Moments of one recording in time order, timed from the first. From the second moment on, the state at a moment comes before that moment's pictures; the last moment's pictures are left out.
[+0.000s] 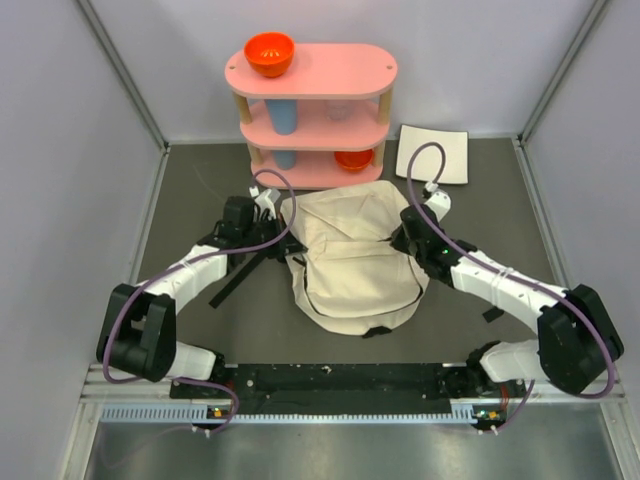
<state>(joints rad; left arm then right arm) -0.30 1.39 0.77 -0.04 0.58 -0.54 0.61 1.32 0.79 -0.11 0.40 0.79</state>
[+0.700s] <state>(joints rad) -0.28 1.28 0.80 -0.21 0.49 -0.44 0.45 1.22 0.62 -0.02 0.26 0.80</state>
